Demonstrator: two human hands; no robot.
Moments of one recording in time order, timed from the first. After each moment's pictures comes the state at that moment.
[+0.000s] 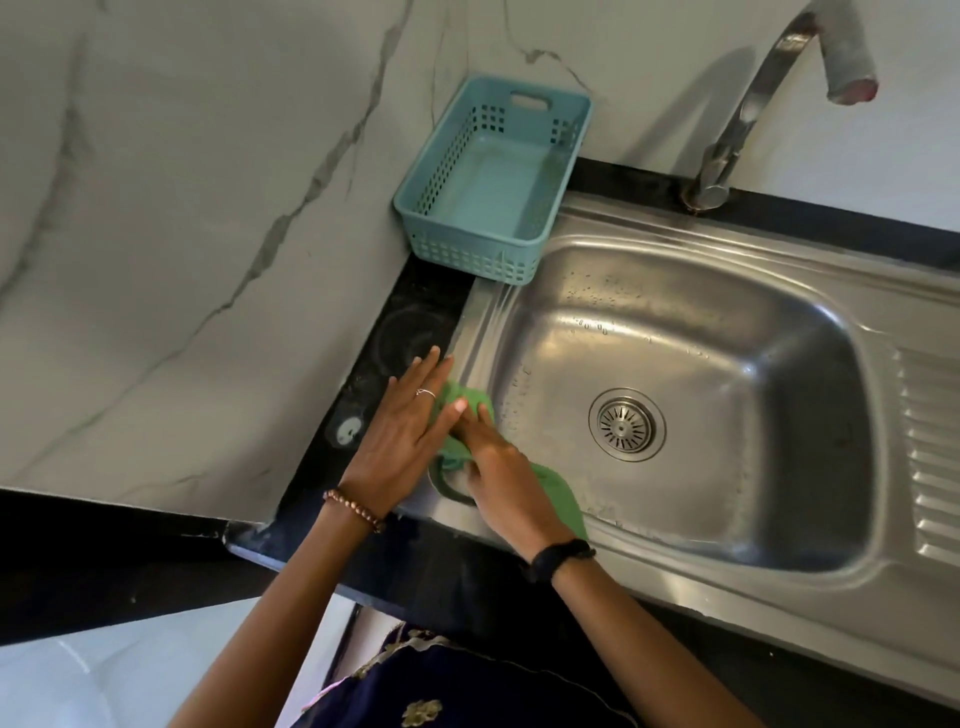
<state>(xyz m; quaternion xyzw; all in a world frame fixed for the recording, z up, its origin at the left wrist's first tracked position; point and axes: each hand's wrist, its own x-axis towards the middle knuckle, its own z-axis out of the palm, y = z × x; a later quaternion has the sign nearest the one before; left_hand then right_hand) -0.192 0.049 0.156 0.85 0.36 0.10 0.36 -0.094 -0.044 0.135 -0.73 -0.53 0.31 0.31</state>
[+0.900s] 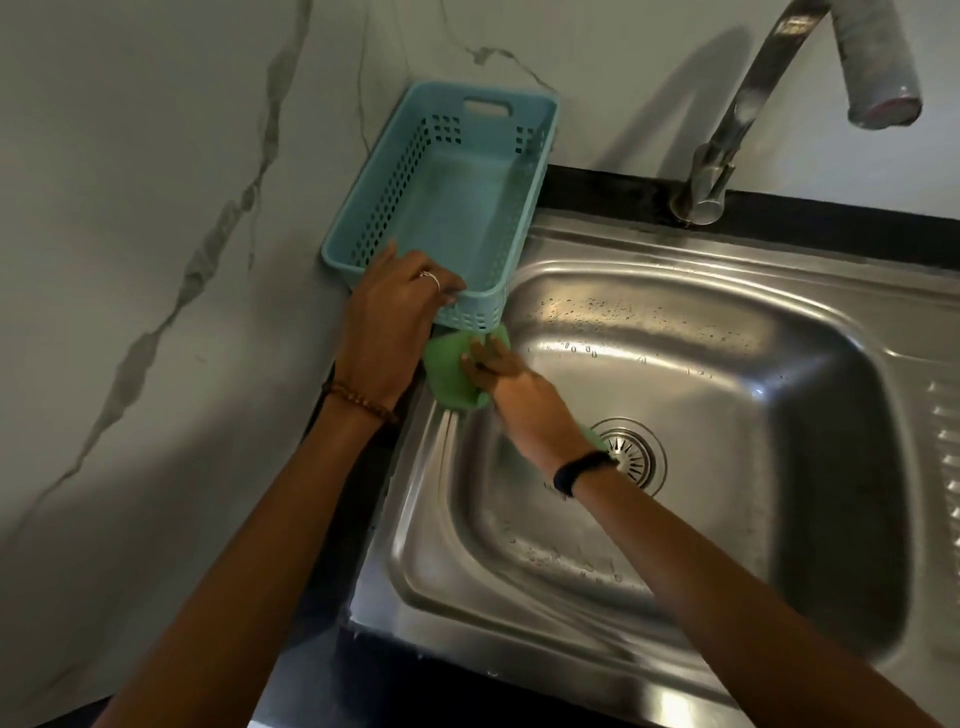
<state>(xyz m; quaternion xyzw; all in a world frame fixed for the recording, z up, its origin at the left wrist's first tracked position) -0.061 0.158 0.205 0.92 0.29 0.23 0.10 0.039 0.045 0.114 -0.74 -0.63 0.17 0.14</state>
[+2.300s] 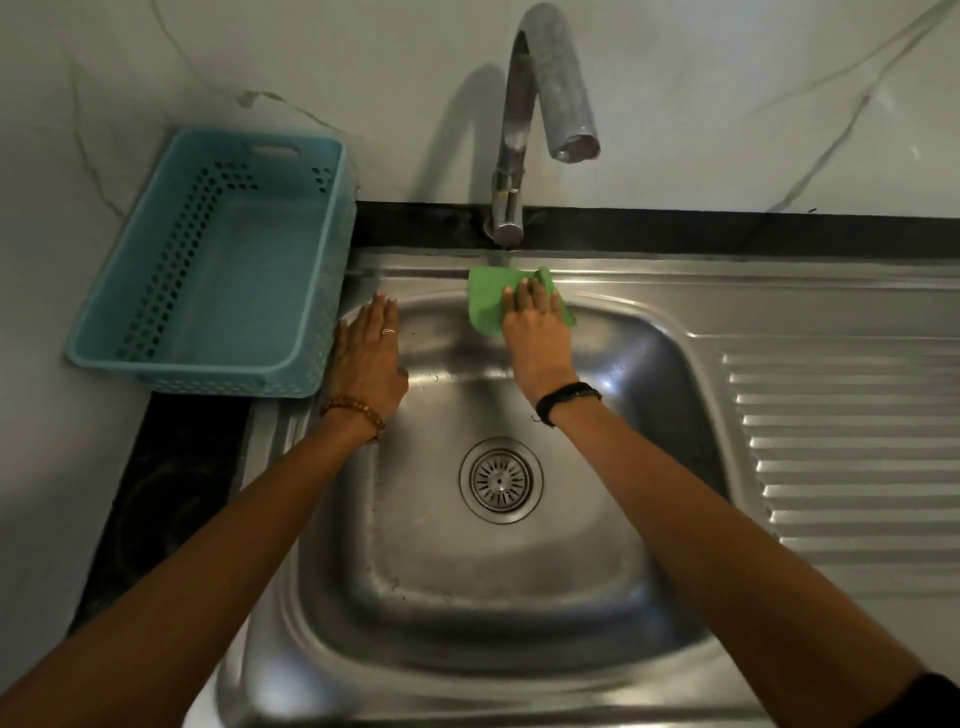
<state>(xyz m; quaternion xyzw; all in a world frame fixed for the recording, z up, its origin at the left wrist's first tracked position) 0.068 0.137 0.099 0.94 0.33 0.00 0.13 0.203 0.012 0.126 -0.91 -0.41 0.05 -0.08</state>
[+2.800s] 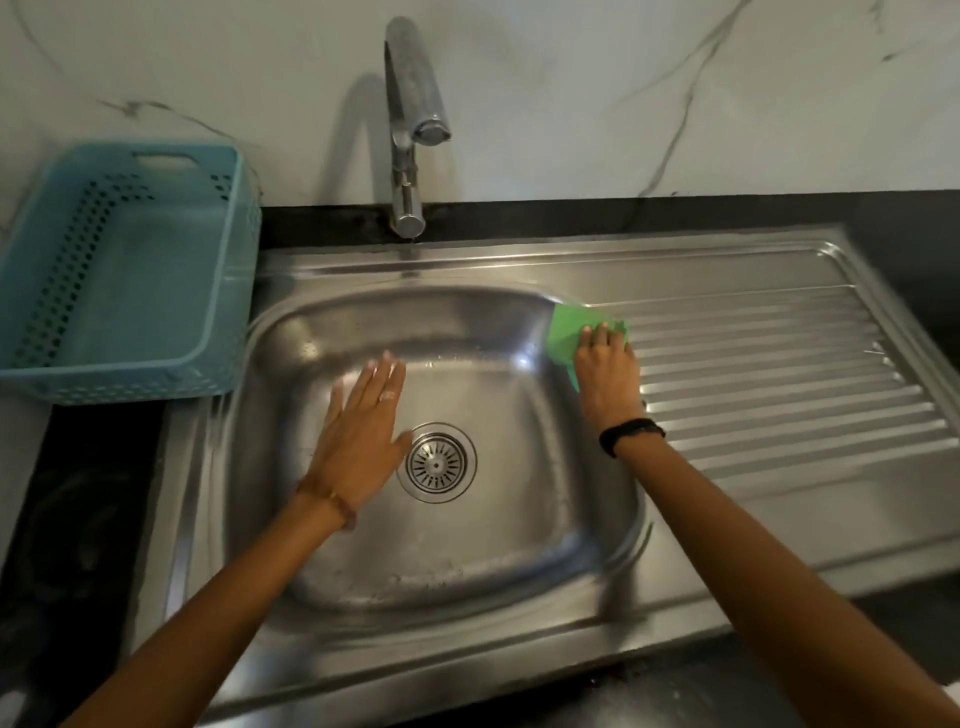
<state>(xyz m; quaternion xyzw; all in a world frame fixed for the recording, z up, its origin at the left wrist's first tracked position) 0.032 0.035 0.119 0.96 0.19 -0.03 0.21 0.216 -0.151 0.149 -0.95 -0.25 0.07 -0.16</state>
